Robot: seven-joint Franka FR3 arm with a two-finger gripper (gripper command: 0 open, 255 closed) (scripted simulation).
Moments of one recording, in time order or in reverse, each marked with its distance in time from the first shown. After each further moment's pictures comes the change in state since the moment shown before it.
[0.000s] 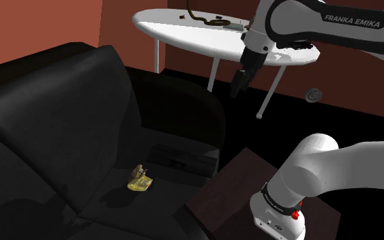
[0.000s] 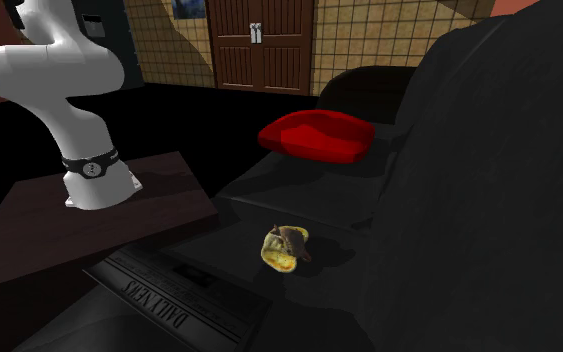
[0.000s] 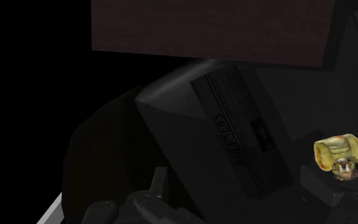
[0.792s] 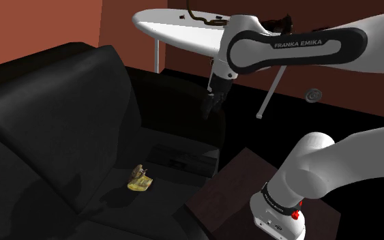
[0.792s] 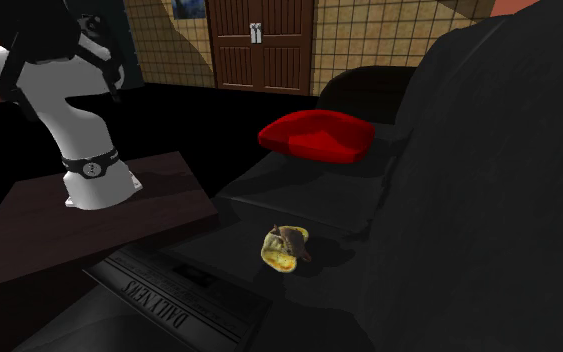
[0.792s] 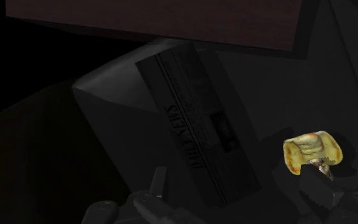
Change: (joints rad) arm 0.093 0.193 0.071 -0.116 0.140 0.280 0.054
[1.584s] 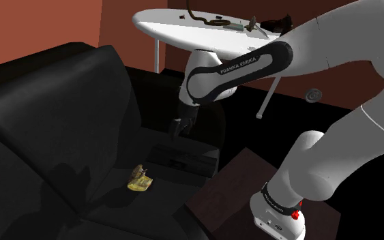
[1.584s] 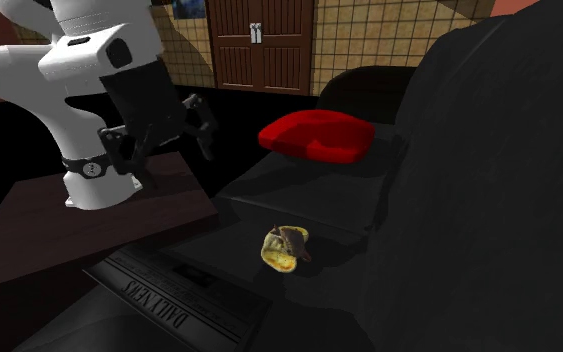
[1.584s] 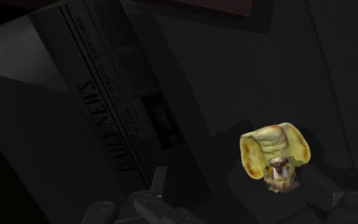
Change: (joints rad) arm 0.128 0.361 0.080 0.022 0.189 0.325 -0.002
